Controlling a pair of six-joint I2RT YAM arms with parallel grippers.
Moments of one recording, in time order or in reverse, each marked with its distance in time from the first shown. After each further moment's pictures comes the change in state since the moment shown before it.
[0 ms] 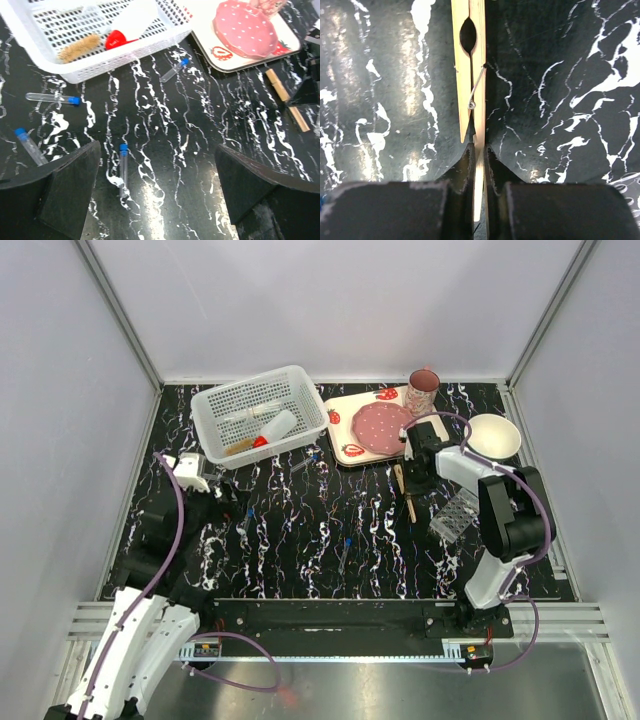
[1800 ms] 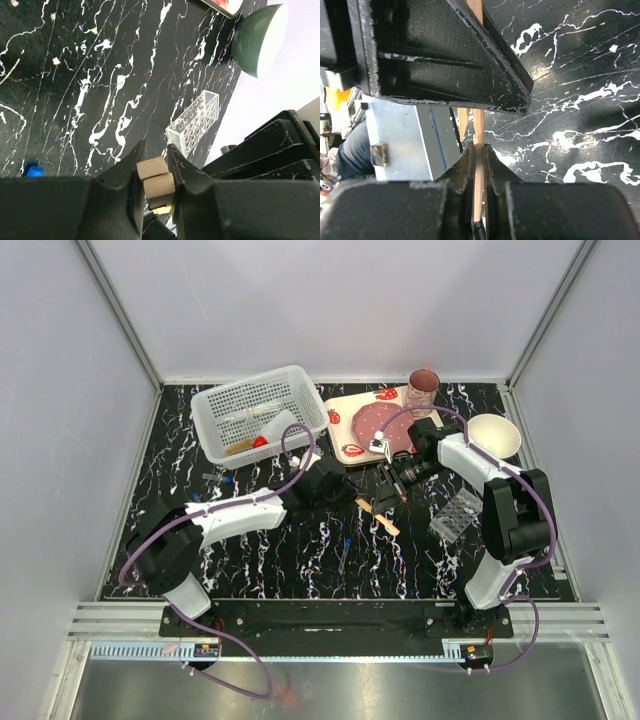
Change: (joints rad) left arm -0.644 1.120 0.375 0.392 -0.190 -1.225; right arm 0.001 -0.024 0.151 -0.486 -1.020 -0.687
